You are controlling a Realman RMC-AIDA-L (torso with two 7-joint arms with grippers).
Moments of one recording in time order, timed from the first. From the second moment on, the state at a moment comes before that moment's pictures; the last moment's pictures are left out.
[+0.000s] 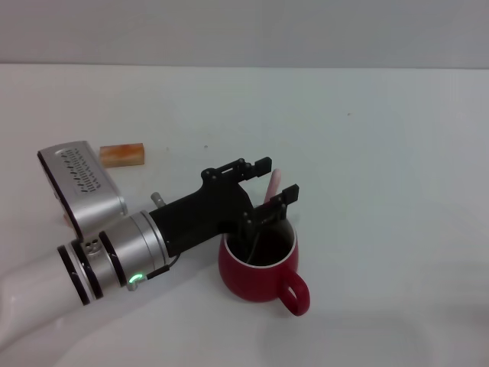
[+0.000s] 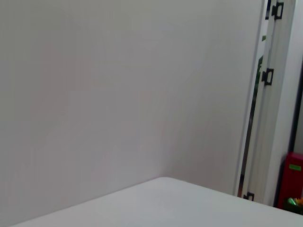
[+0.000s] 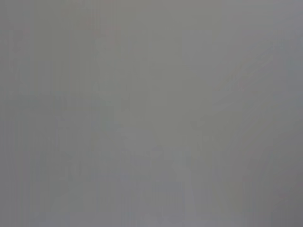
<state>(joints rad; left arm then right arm) -0.44 -2.07 2.08 0.42 0.33 1.11 -0.71 0.00 2.09 -0.05 0.35 -1.41 -1.74 -0.08</state>
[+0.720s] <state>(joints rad) -0.45 -2.07 2.09 0.42 0.33 1.07 -0.71 0.00 2.09 -0.05 0.35 -1.41 -1.74 -0.08</state>
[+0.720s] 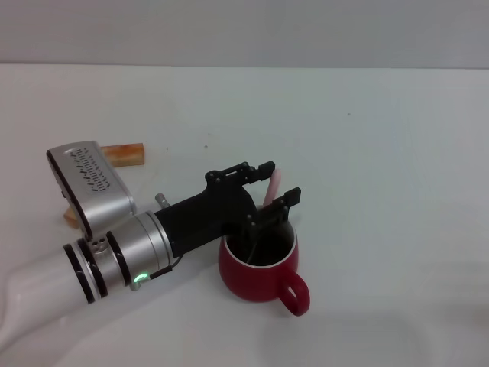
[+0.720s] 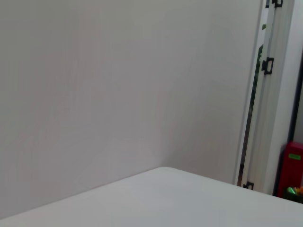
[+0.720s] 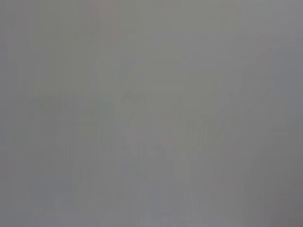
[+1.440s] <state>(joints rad) -0.45 -2.07 2.10 0.42 0.33 1.07 -0.68 -0.01 2.09 -0.05 0.35 -1.41 -1.74 -0.08</state>
